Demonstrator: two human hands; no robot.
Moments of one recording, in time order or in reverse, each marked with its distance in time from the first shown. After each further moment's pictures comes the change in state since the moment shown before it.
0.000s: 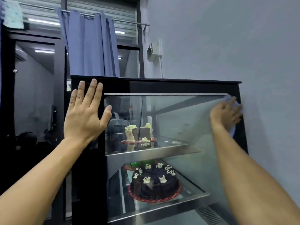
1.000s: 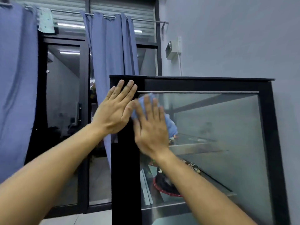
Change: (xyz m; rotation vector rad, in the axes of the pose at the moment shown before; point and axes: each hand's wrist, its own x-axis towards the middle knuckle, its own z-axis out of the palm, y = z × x) left_hand 0.011 -0.037 -0.030 -0.133 -0.303 0.220; right_hand -0.297 -0.085 0.072 -0.040 -0.206 -1.206
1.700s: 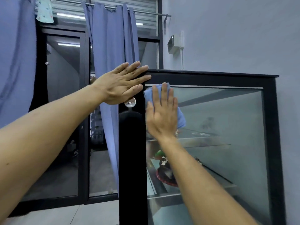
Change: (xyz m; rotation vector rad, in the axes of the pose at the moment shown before) left_hand 0.048 -0.040 -0.048 0.217 -0.295 0.276; right_hand 0.024 0.007 0.001 0.067 0.079 0.275
